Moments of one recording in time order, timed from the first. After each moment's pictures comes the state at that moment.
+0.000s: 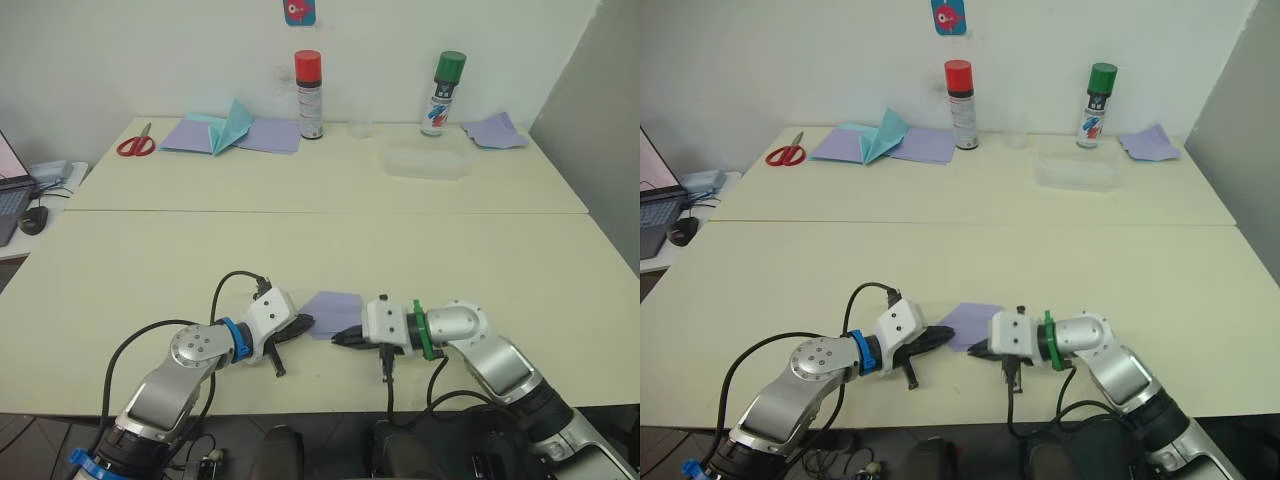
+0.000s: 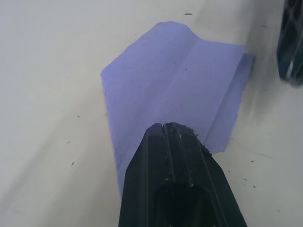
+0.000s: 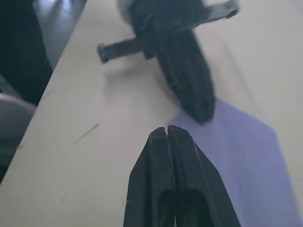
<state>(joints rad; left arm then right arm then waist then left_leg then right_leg) -0.07 0.62 -0.21 -0.23 -0.15 0.35 -0.78 -0.34 -0.46 0.39 -0.19 0.10 0.24 1.04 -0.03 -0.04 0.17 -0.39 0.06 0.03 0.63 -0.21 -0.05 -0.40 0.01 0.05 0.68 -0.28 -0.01</state>
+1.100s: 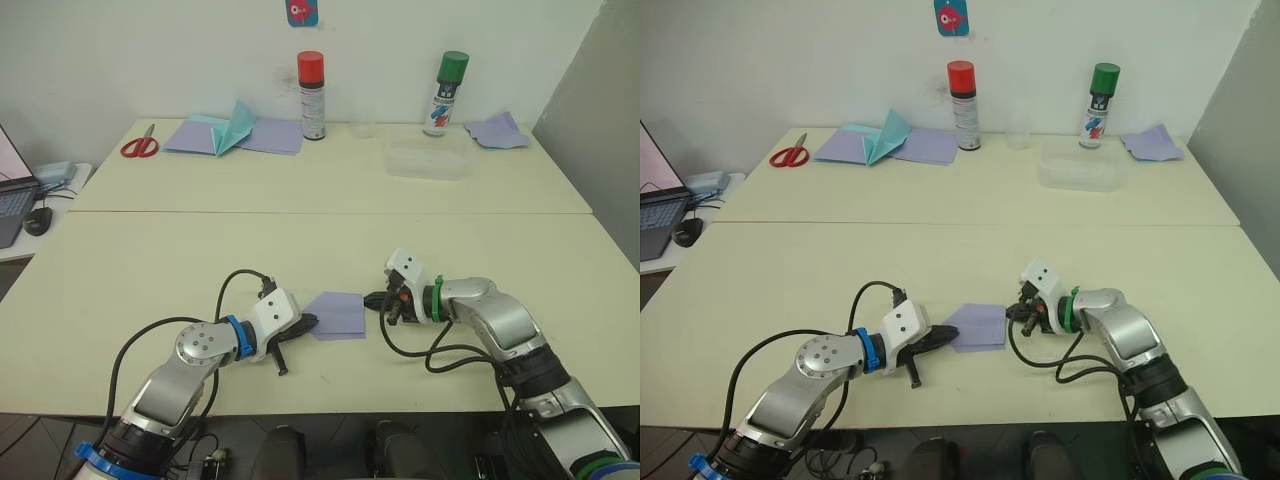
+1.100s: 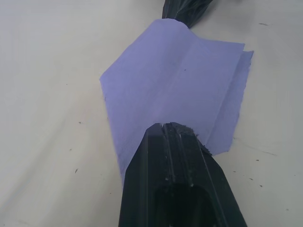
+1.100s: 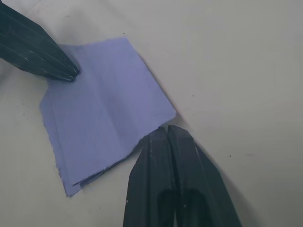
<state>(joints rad) -0.09 0.62 -0.24 -0.19 -0.13 0.29 -0.79 -0.50 -0.42 0.28 0.02 0.23 0.78 0.87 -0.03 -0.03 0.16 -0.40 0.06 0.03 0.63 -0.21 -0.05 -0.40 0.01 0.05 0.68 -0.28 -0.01</state>
